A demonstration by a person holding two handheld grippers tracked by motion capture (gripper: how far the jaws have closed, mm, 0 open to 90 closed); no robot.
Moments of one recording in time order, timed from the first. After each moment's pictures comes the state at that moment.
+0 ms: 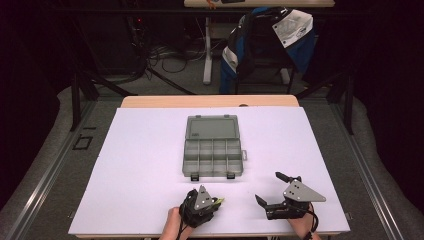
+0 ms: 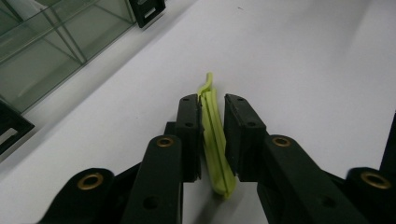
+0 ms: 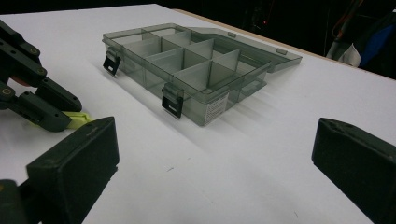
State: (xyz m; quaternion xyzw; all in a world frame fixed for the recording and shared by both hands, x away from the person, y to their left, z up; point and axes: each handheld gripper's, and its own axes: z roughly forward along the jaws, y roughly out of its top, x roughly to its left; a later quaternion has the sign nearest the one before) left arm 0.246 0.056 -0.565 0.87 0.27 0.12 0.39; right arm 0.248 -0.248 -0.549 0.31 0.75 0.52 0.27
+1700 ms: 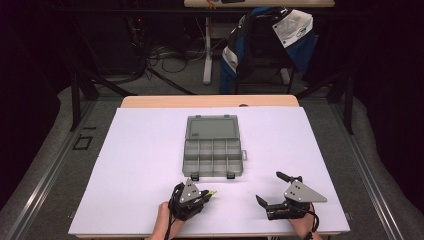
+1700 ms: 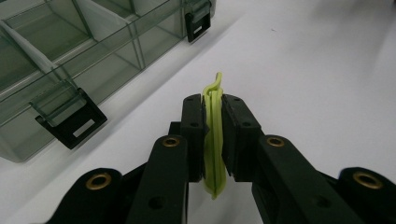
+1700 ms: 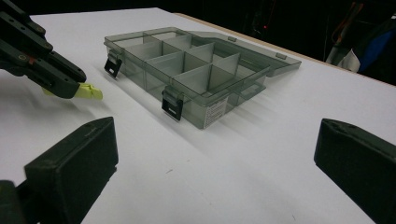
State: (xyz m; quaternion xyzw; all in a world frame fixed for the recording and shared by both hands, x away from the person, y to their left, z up) left arm 0.261 0.087 -0.557 0.85 0.29 0.13 0.42; right arm 0.247 -0.250 -0.549 0.30 0.75 0.52 0.27
